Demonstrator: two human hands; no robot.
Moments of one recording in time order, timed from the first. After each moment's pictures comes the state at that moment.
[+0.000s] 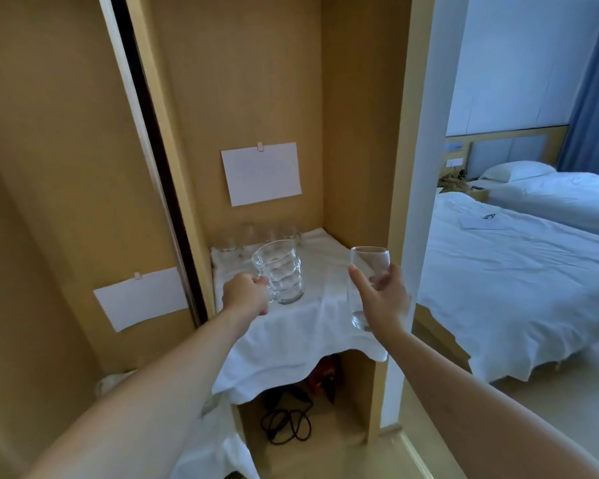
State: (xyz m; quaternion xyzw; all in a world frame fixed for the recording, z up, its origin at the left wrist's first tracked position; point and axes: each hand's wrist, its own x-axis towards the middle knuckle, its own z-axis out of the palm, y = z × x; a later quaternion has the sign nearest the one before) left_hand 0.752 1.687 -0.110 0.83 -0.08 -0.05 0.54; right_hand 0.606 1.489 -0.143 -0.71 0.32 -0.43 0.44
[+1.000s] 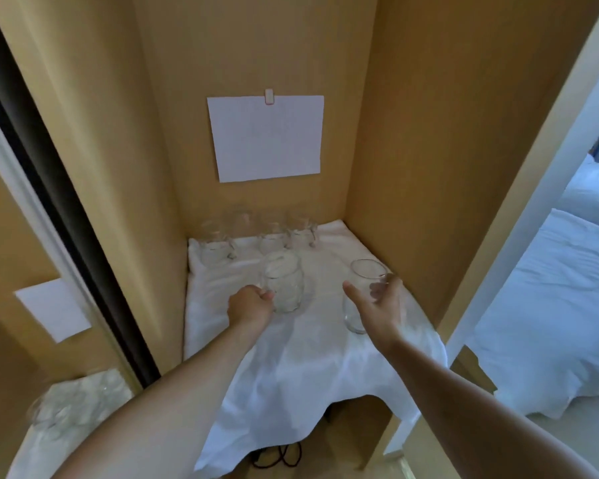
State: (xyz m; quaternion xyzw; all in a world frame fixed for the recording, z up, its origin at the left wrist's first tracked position) left_hand 0.996 1.567 -0.219 0.88 -0.03 -0.10 0.46; right_hand 0.860 1.376 -0.221 -0.74 0.34 -0.32 0.47
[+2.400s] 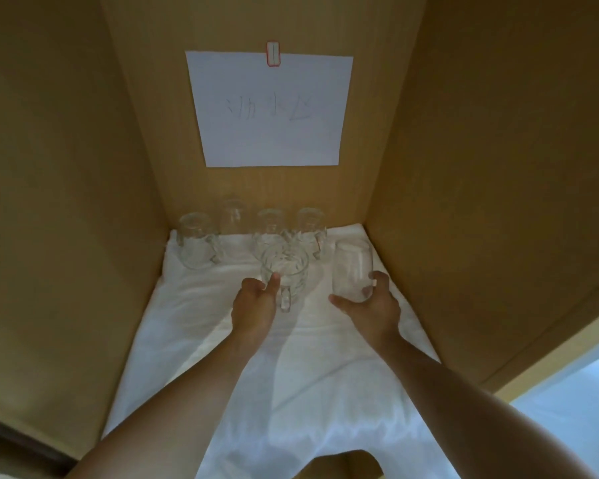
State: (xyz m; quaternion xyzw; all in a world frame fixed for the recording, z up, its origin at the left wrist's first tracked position) left_hand 1.073 1.464 -0.261 0.80 0.07 -0.08 0.58; right_hand 0.998 1.259 -0.273 -0.84 0.31 -0.18 0.42
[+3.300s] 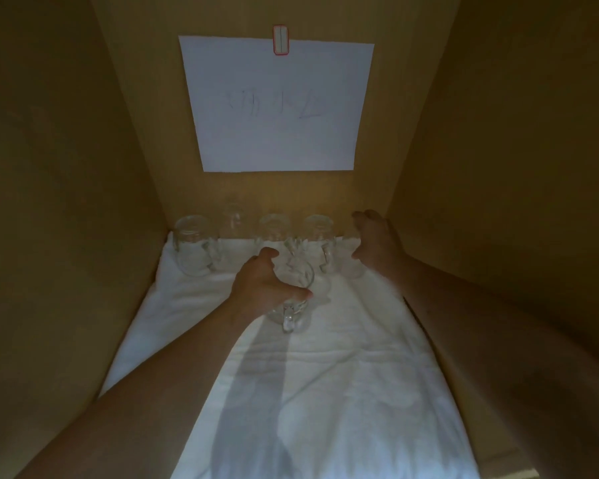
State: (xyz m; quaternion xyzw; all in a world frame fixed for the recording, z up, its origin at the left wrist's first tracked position) left_hand 1.144 1.440 -0.225 0.90 -0.09 -0.11 0.41; right_hand 1.142 1.196 -0.182 -0.99 0.10 -0.05 0.07
